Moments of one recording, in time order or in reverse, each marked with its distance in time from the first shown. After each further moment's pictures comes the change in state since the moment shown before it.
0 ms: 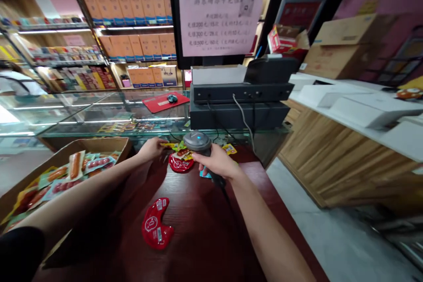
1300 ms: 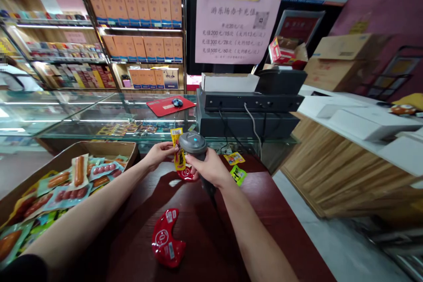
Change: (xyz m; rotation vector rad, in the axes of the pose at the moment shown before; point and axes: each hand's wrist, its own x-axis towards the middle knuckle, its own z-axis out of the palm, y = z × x) left_hand -0.013 0.026 -0.007 -0.949 -0.200 -0.248; right_hand 0.028 -0.033 0.055 0.119 0.105 0.012
